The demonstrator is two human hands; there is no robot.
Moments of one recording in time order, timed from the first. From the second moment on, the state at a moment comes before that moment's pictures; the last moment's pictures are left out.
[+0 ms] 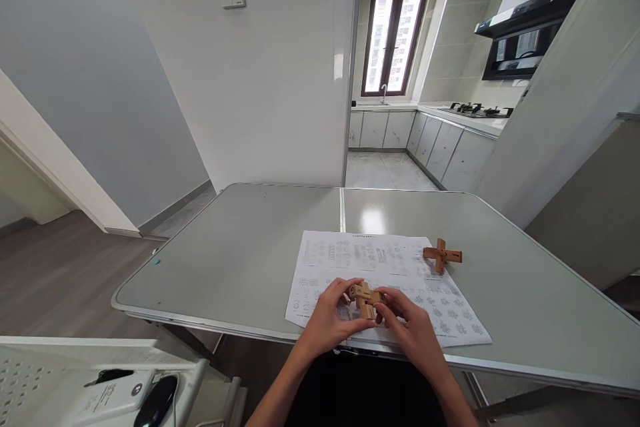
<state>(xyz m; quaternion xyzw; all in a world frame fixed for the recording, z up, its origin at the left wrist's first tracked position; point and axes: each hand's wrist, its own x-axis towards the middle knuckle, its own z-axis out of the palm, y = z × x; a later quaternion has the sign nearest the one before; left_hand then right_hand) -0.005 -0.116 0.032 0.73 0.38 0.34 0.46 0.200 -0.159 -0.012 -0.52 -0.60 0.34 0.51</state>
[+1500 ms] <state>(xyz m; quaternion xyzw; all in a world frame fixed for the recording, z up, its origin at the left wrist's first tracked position) -0.006 -0.117 0.028 0.72 0.32 0.32 0.52 0.202 -0.159 -0.005 -0.49 -0.60 0.42 0.47</state>
